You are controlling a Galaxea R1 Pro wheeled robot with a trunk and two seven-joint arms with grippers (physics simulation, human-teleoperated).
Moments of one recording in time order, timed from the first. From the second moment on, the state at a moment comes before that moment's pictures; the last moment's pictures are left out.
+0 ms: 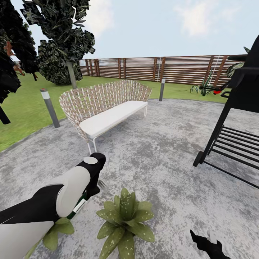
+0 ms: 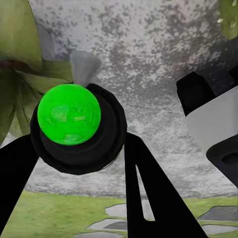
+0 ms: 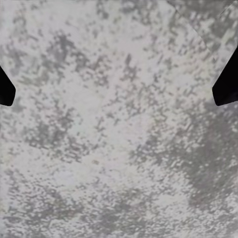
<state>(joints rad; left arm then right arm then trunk) -1.21 -0.17 0.17 -0.16 -2.05 1.00 -1.56 -0.41 -0.20 -0.34 -0.20 -0.02 -0.36 0.27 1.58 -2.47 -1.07</state>
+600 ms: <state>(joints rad) -1.15 -0.17 0.16 -0.17 -2.06 0.99 -1.56 -0.41 -0.20 -0.34 -0.20 -0.02 -0.36 0.27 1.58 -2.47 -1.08</state>
